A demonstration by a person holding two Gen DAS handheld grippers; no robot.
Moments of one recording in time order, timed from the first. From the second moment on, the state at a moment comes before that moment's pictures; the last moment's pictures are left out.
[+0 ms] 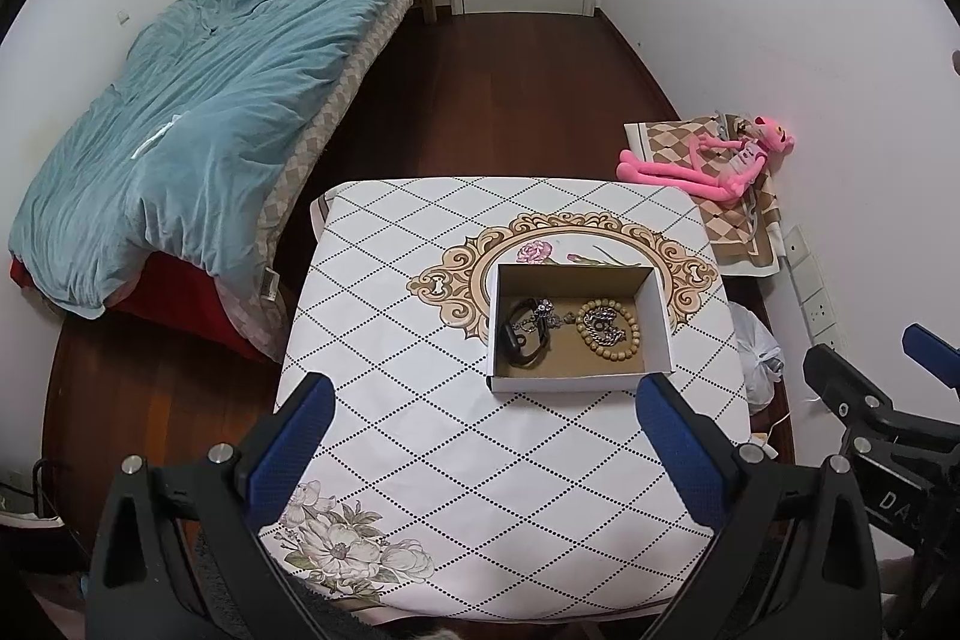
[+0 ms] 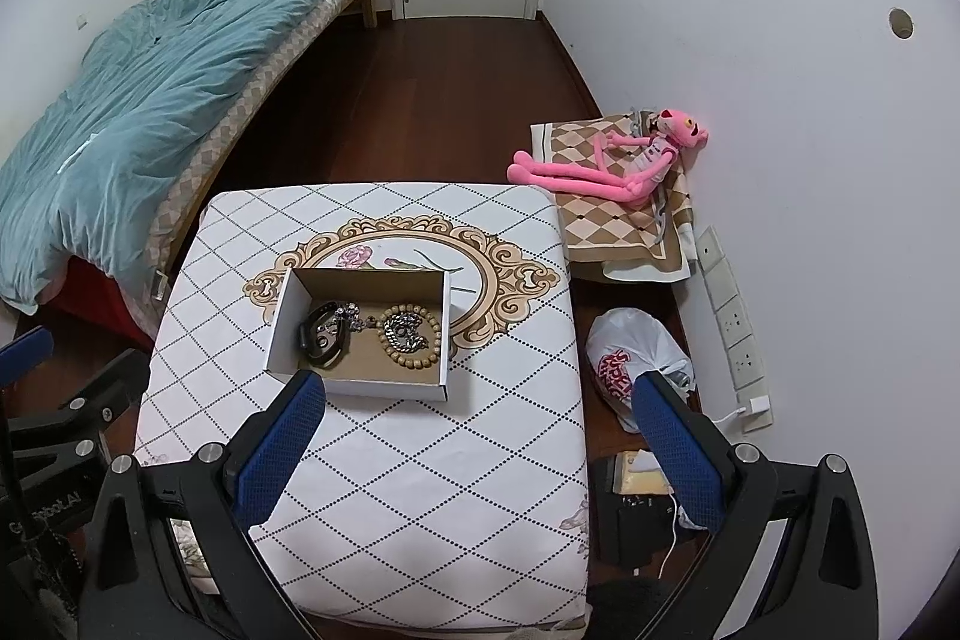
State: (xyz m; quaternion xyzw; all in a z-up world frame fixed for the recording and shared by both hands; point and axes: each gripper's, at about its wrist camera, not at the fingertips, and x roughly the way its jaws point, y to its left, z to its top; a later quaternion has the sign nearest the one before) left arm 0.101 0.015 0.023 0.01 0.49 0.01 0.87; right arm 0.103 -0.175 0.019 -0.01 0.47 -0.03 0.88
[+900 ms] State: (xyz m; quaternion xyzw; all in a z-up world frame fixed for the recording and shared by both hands) left arm 0.098 0.015 0.024 0.01 0.49 0.01 0.87; right arm 0.097 -0.175 0.019 -0.01 0.47 -0.03 0.88
